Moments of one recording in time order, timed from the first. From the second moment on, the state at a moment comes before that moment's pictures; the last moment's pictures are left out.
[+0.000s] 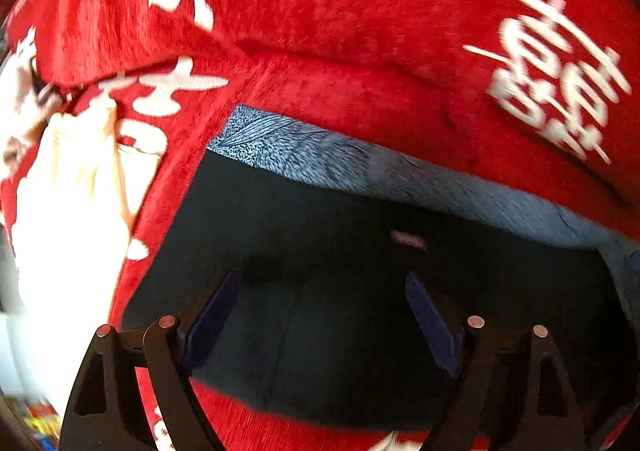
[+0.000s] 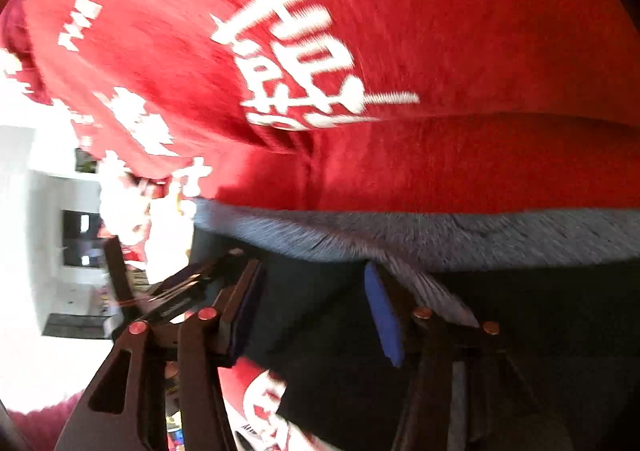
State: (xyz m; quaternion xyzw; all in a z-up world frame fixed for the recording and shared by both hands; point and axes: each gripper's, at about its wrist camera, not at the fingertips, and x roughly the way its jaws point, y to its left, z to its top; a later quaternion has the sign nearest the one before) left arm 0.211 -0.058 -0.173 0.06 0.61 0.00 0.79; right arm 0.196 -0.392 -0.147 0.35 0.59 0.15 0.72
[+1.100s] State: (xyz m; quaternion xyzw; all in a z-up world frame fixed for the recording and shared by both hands) left arm -0.025 -0.361 -0.190 0.10 0.65 -0.35 0.67; right arm -0.242 -0.491 -0.218 0.65 0.47 -0.03 0.60
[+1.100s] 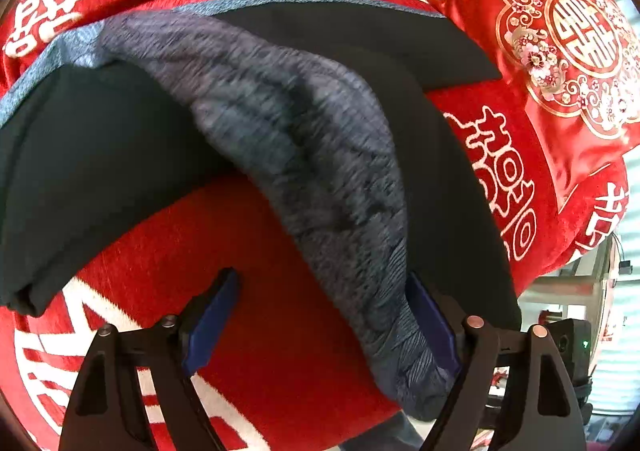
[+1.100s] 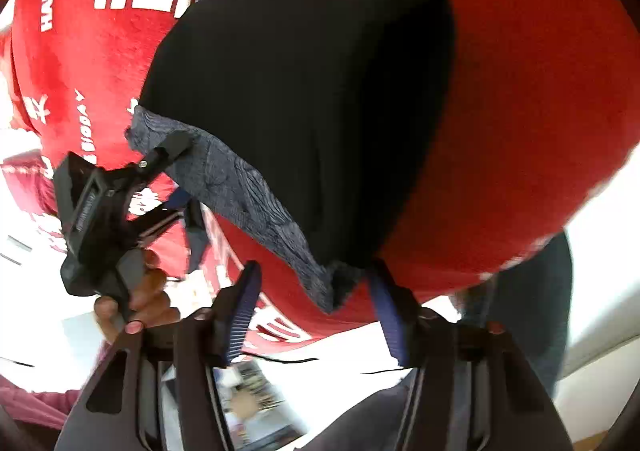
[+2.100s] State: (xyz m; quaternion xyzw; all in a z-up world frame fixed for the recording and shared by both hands) left arm 0.102 -0.435 -0.134 0.14 0.58 -0.25 0.76; right arm 0.022 -0.757 -0.122 0.35 0.56 -0.10 0.74
